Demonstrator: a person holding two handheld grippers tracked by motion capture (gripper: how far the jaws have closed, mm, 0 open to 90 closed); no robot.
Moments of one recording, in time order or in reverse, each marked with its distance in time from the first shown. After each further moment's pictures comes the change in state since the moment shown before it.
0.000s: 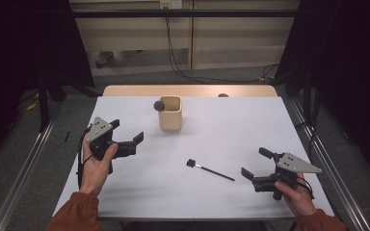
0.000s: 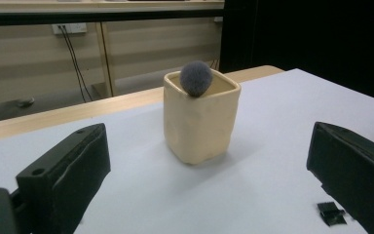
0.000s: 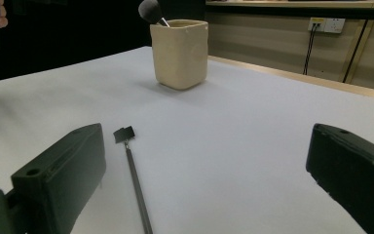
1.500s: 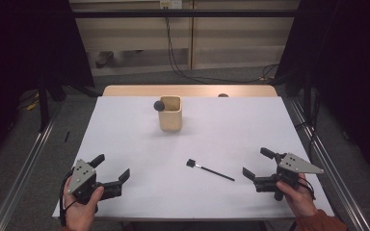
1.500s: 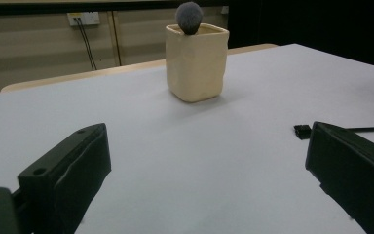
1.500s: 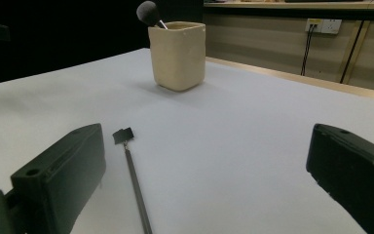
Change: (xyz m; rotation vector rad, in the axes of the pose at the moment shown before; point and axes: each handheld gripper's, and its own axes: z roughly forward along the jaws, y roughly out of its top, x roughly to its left) left arm -0.022 -0.068 -0.073 0.008 0.042 0.021; right arm 0.000 0.001 -0.004 -0.001 -0.004 0.010
